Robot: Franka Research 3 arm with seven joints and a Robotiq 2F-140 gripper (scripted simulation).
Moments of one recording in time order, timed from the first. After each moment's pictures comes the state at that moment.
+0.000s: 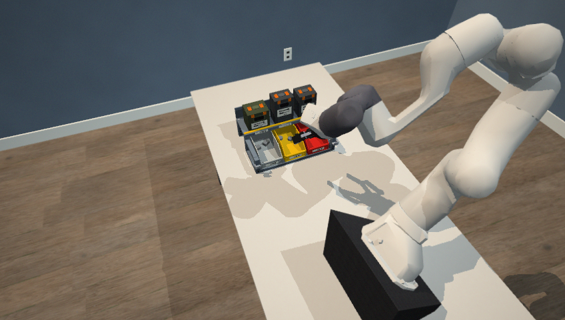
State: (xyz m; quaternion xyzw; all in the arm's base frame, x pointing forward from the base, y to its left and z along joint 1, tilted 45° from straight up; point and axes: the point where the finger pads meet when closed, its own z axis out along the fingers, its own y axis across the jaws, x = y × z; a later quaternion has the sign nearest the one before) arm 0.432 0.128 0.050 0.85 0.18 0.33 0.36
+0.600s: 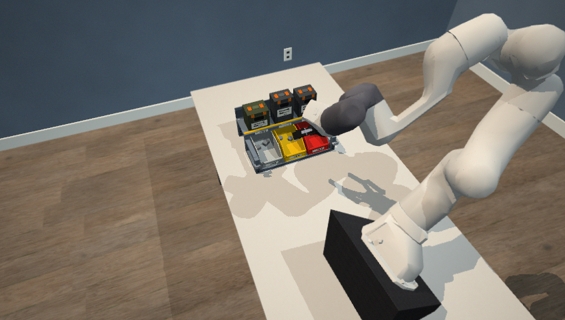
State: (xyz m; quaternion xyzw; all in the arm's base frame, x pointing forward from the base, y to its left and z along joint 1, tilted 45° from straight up) arm 0.436 0.132 0.060 0.86 0.16 0.35 0.35
